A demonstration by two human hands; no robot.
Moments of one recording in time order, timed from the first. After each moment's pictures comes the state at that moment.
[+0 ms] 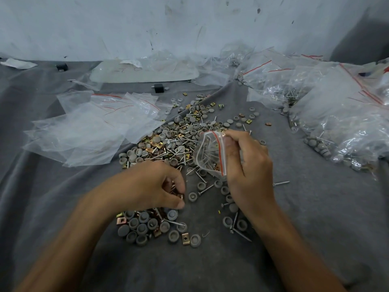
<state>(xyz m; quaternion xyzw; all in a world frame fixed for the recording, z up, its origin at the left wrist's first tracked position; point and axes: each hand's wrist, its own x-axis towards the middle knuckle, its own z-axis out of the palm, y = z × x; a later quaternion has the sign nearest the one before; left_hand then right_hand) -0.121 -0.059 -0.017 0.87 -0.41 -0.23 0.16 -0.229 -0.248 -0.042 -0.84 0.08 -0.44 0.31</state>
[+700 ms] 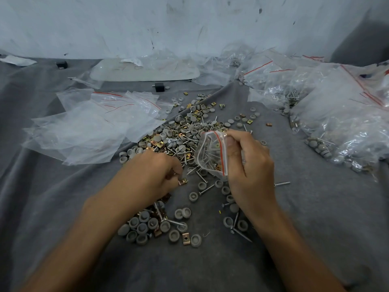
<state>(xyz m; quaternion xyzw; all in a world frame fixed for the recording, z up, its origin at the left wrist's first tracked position) -0.128 -0.068 -0.018 0.90 -0.42 -0.02 0.10 -0.228 -0.249 -0.042 -0.84 0.07 -0.45 0.31</state>
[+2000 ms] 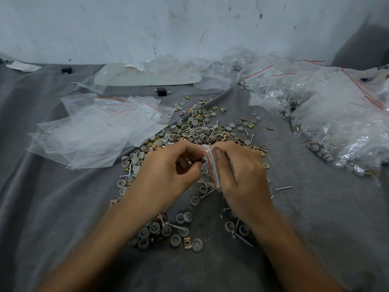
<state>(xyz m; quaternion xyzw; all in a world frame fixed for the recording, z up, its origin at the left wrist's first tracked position) -0.150 -0.086 -0.022 0.81 -0.36 0.02 0.47 -0.229 -0.245 -0.045 -0.88 0.04 -0.39 0.26</state>
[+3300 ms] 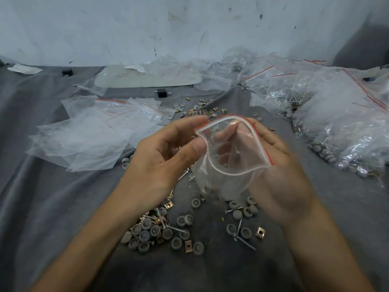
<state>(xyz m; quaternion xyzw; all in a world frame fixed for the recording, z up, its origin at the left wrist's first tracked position) -0.154 -0.083 0.006 0.63 -0.38 -0.10 0.67 -0.241 -0.252 0.012 -0.52 -0.05 -0.15 0.84</state>
